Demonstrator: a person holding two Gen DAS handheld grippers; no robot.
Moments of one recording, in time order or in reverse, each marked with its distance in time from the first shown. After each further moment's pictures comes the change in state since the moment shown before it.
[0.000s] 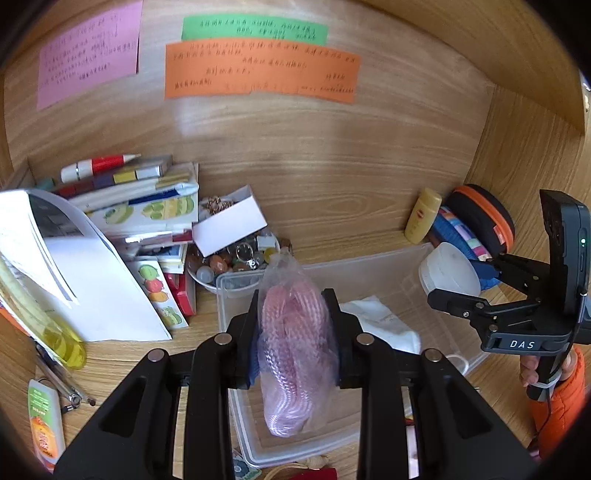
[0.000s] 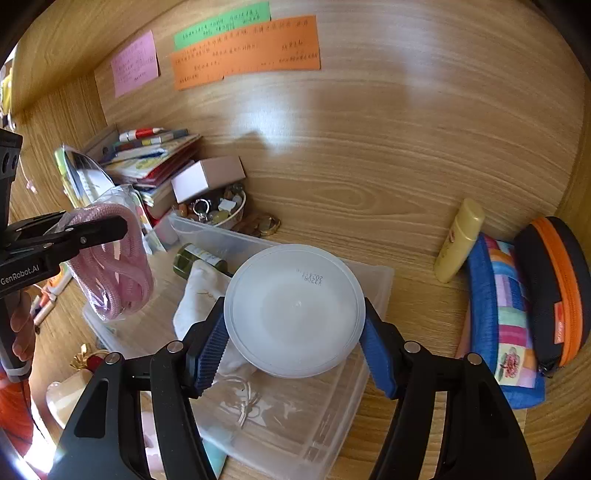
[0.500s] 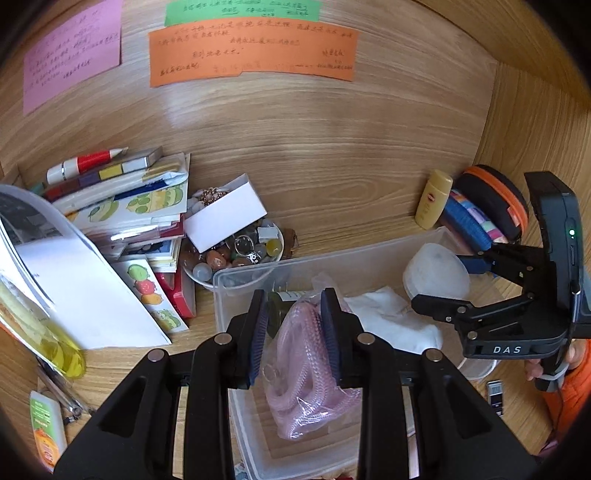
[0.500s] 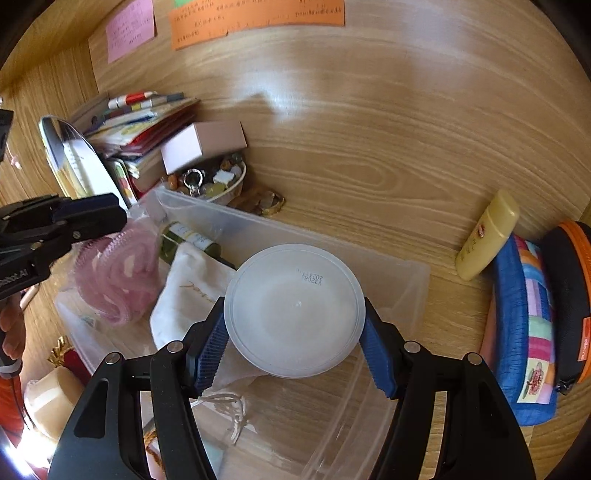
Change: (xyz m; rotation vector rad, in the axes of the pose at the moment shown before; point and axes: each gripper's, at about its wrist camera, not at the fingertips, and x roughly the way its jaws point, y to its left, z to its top) left arm 0.021 -0.006 -0.005 0.063 0.020 0.042; right arm 0.047 0.007 0.003 -0.051 0.095 -0.016
